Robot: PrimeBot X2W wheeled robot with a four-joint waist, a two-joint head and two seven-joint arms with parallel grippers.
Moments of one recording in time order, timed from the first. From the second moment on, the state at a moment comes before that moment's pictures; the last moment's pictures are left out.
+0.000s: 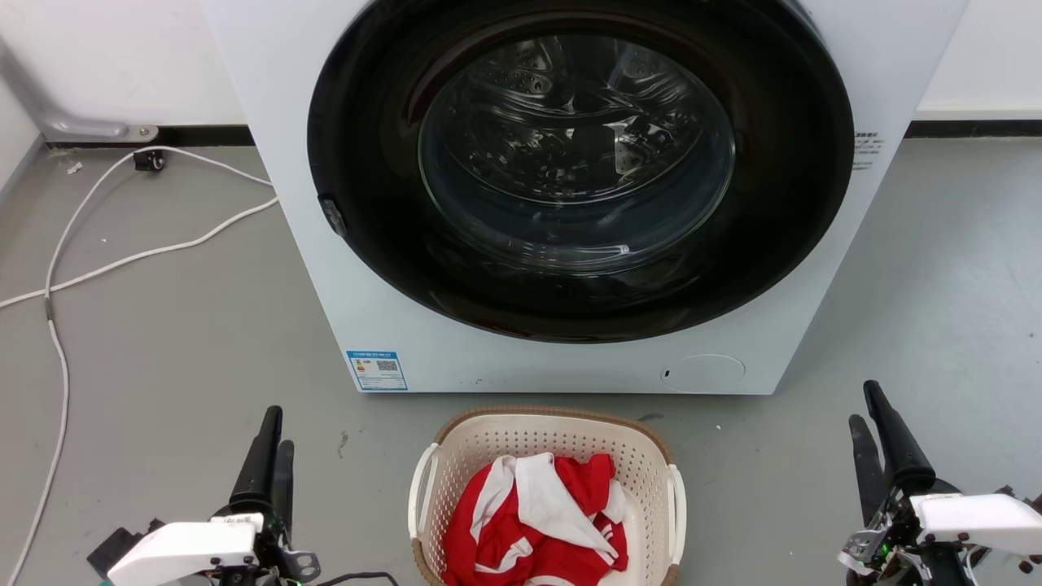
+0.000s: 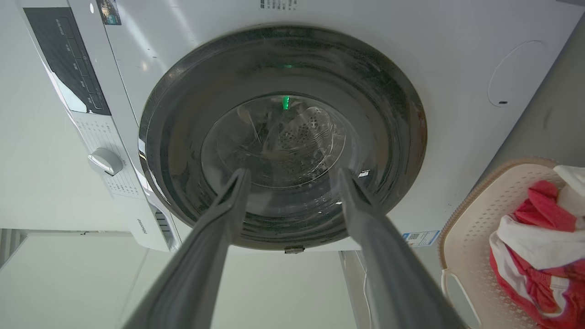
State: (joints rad) left arm -0.04 0.05 0.09 0.23 -1.57 -0.13 0.04; right arm -0.05 -0.05 -0.08 0.25 1.55 0.13 0.04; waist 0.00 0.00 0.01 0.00
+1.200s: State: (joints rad) left arm -0.02 0.05 0.14 -0.03 -0.88 -0.11 -0.09; right arm -0.06 -0.05 -0.05 -0.01 0.74 0.13 -0.09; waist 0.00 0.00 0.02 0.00
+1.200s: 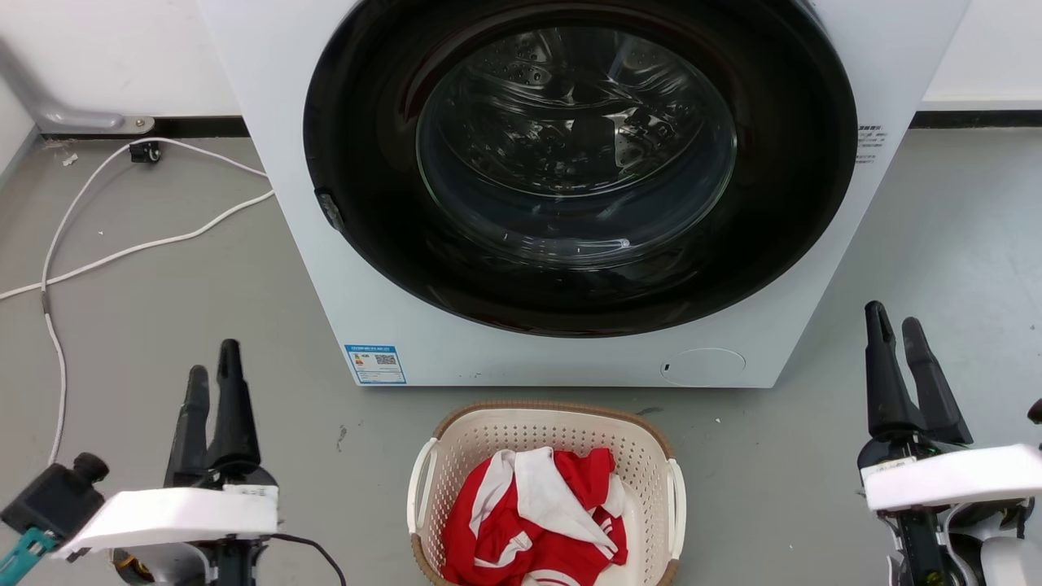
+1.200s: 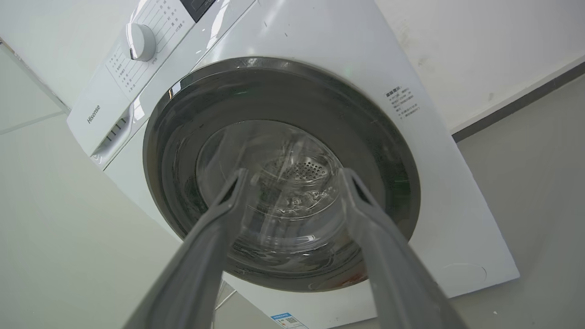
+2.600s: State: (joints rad) left arm 0.02 0.21 -0.25 -0.11 -0.24 0.10 -0.20; right arm -0.02 -0.05 -0.01 -0.03 0.18 0.13 -0.20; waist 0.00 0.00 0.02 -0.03
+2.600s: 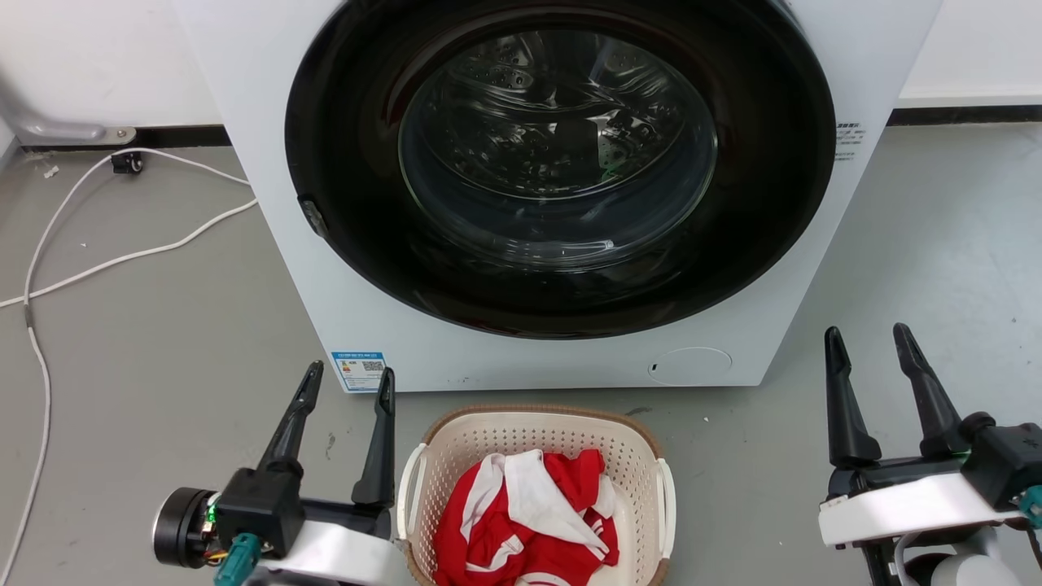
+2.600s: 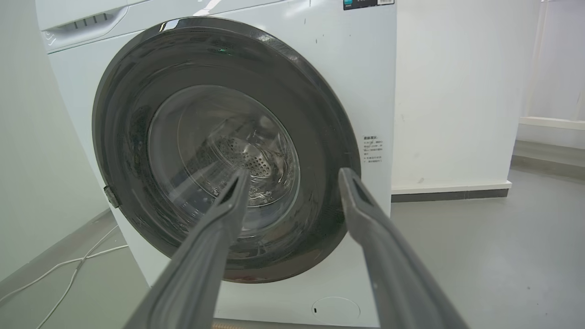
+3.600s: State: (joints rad) left arm 0.07 0.10 -0.12 -0.05 -0.12 -0.08 -0.25; right arm 0.00 -0.05 -0.02 0.06 0.08 0.13 -0.26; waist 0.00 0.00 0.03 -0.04
